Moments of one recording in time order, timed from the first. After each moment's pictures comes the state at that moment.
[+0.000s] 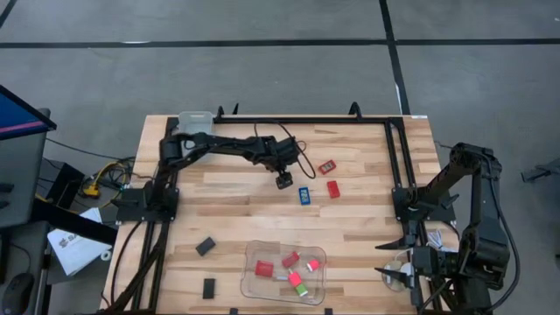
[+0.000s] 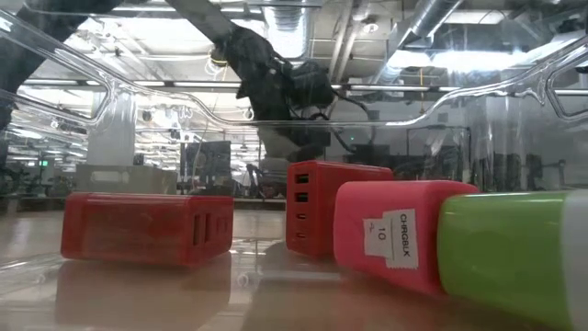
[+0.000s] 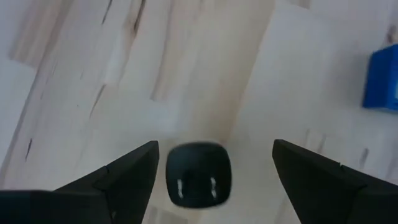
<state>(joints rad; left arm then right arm) 0.28 2.10 1.46 -0.52 -0.10 -0.04 1.30 1.43 1.43 -1.16 1.20 1.15</state>
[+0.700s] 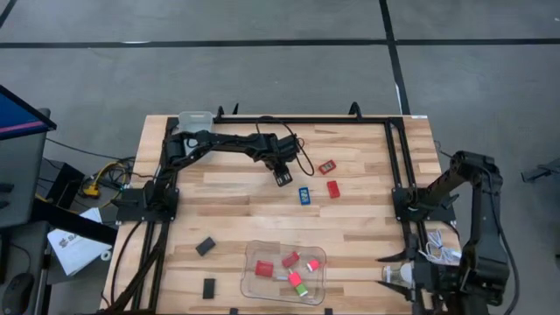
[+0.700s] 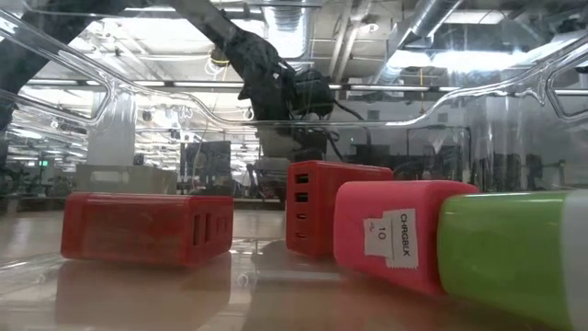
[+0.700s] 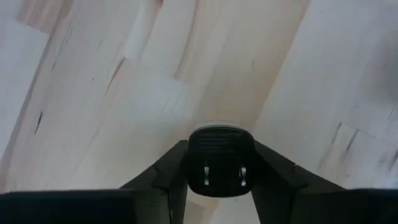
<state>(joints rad) 0.30 2.13 1.51 -0.61 -0.10 -0.09 1.34 1.52 1.43 -1.16 1.20 1.23</state>
